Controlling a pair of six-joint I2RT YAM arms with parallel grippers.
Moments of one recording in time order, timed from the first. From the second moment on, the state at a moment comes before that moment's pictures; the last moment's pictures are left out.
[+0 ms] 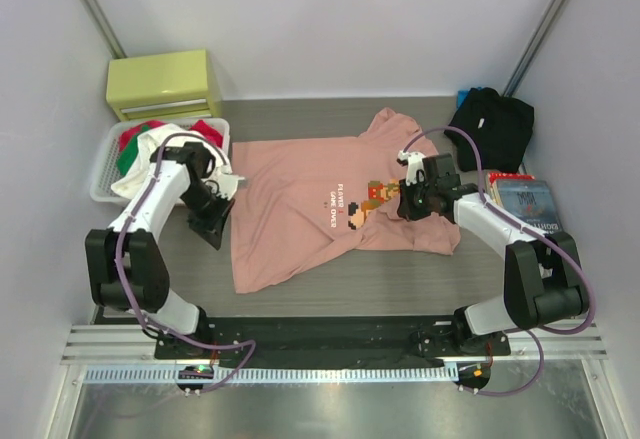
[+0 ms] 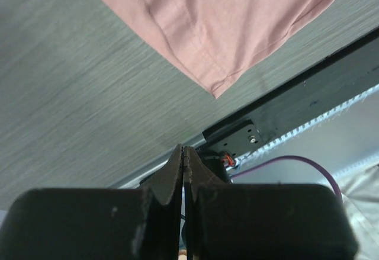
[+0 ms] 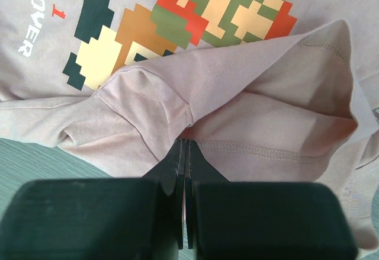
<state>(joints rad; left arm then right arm) -0.08 1.53 1.24 -1.33 0.29 0.43 0.23 1.43 0.82 -0.31 -0.26 -0.06</state>
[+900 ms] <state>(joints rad) 0.04 1.66 1.22 -1.34 0.37 0.51 0.23 1.12 0.72 -0.19 -0.01 -0.09</state>
